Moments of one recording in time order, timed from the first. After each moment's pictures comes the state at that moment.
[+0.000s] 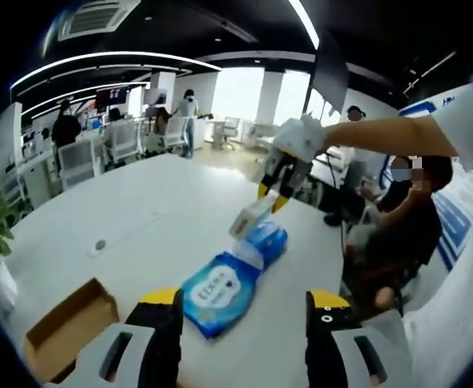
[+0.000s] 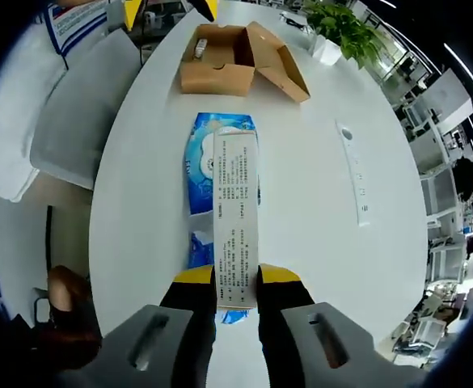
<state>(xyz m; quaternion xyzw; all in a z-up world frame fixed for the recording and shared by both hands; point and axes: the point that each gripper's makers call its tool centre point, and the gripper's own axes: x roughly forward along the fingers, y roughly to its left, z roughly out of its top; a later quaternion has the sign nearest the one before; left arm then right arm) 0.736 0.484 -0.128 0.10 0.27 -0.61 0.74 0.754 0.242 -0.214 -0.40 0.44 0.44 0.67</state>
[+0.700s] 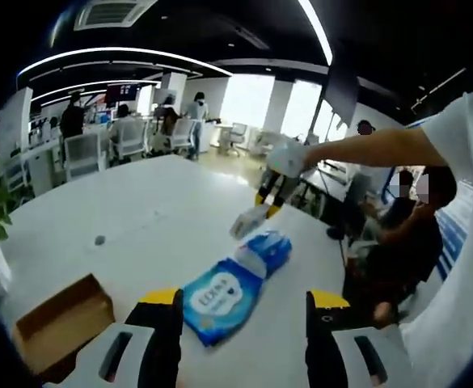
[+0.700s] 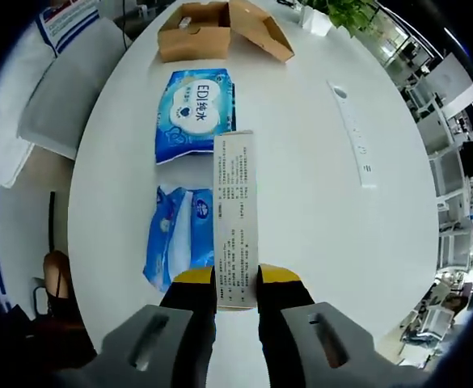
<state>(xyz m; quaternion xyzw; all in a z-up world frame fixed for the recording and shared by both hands) 0.738 0.472 -0.137 0.07 0.28 -0.60 0.75 0.787 0.173 -0.264 -0.39 0.48 0.43 0.66</state>
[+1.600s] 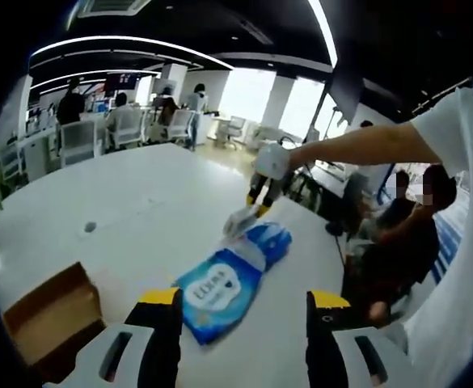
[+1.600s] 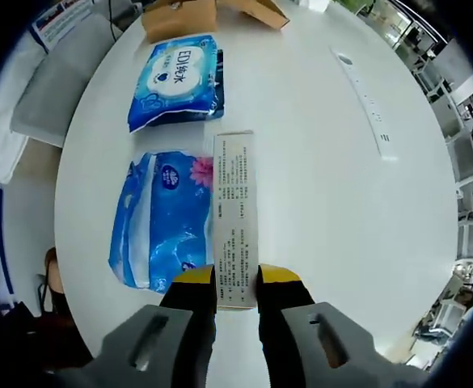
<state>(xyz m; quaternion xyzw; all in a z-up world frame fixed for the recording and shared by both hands) 0.750 0.471 -0.164 0.06 0.31 -0.60 0.73 0.791 0.158 -0.313 -0.37 0.51 0.44 0.63</state>
